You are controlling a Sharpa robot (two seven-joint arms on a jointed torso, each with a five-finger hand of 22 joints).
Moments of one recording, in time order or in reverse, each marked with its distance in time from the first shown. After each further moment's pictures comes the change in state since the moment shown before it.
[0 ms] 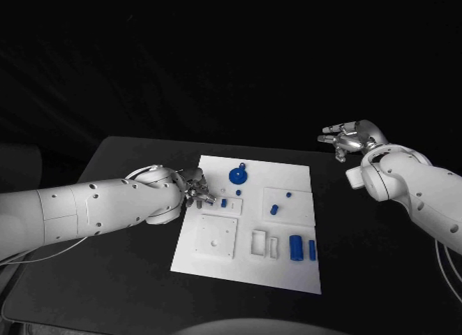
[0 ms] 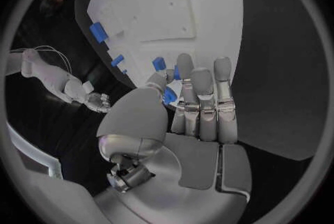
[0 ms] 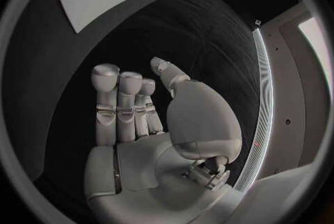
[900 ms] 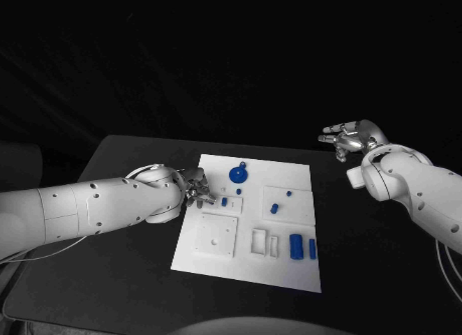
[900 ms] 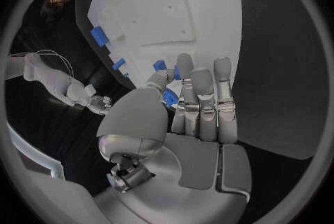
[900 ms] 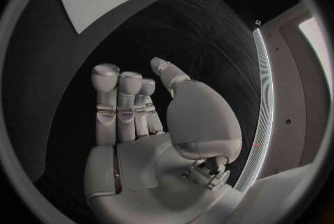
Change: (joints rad) left arm -0.003 -0.001 0.002 -0.002 -0.021 0.021 0.018; left_hand 0.004 0.004 0.000 0.000 -0.002 0.000 0.000 -0.003 -0.001 -0.002 -0.002 0.000 -0.002 0.000 0.001 -0.004 0.004 0.000 0.000 0.000 0.000 0.000; right arm -0.003 0.000 0.000 -0.001 0.000 0.002 0.000; right_hand 0.000 0.000 0.000 0.000 0.000 -0.001 0.001 0.000 0.000 0.000 0.000 0.000 0.002 0.000 0.000 0.000 0.000 0.000 0.000 0.000 0.000 0.000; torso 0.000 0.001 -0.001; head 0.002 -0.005
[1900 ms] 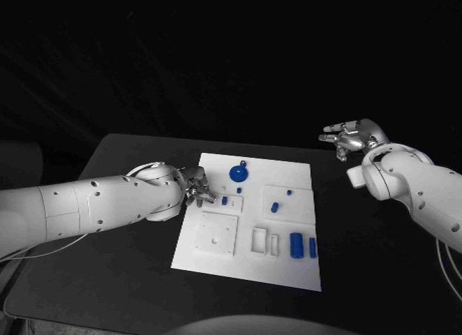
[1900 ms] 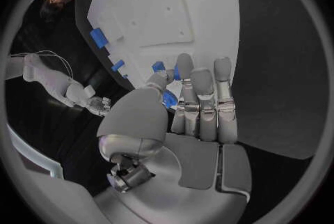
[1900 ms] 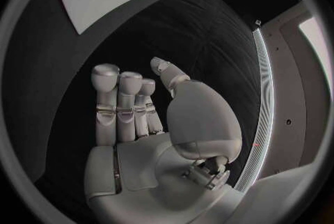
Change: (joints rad) left arm 0.001 0.004 0.001 -0.006 -0.003 0.018 -0.006; left_hand 0.001 0.001 -0.001 -0.001 -0.002 0.000 0.000 0.003 0.000 0.000 0.000 0.000 -0.001 0.001 0.002 0.000 0.003 0.000 0.000 0.000 0.000 0.000; right arm -0.002 -0.001 0.000 -0.001 0.000 0.001 -0.001; right_hand 0.000 0.000 0.000 0.000 0.000 0.002 -0.002 0.000 0.000 -0.002 0.002 0.000 0.001 0.000 0.000 0.000 0.000 0.000 0.000 0.000 0.000 0.000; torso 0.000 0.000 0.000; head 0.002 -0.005
